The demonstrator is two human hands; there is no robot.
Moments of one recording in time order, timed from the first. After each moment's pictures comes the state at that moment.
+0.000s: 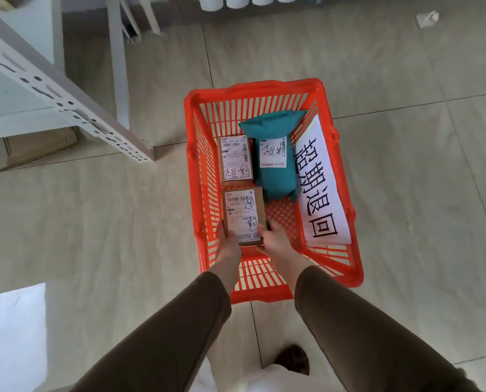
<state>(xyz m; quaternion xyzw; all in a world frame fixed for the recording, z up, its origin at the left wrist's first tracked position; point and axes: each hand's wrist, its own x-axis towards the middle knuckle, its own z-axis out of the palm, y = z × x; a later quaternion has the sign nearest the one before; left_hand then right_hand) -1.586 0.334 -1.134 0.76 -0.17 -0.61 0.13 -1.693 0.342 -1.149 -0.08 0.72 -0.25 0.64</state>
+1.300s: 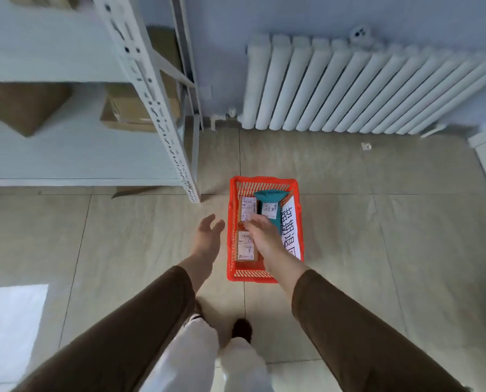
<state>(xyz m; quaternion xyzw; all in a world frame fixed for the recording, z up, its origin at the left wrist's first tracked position) -1.476 0.343 -0.674 0.71 -0.25 -0.60 0.25 -1.613 0.340 -0.671 -0.28 0.72 -0.22 0.59</state>
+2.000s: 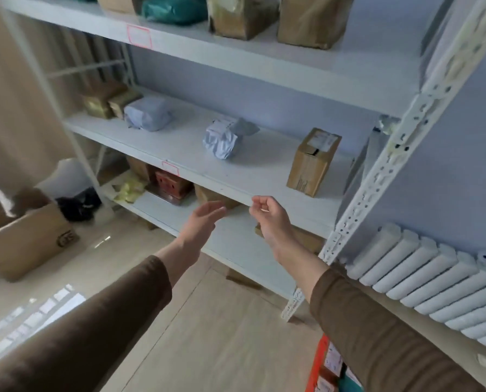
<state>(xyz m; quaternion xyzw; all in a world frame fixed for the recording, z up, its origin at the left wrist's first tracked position) -1.087 0.374 -0.343 0.65 -0.30 -0.43 0.55 -1.243 0.284 -0.332 -0.65 0.46 -0.29 0.53</state>
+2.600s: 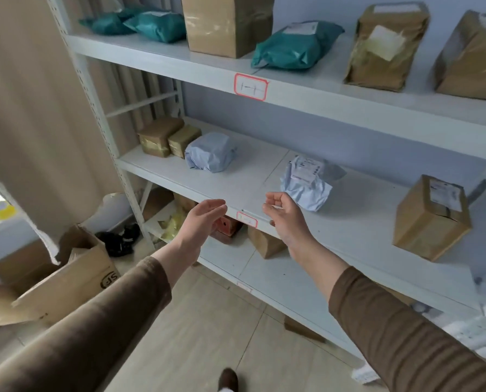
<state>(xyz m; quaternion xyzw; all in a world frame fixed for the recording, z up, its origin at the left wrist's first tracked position) -0.705 0.338 -0.312 0.65 -0.30 -0.41 0.57 -0.880 0.229 -0.300 -0.66 0.42 -0.32 0.53</state>
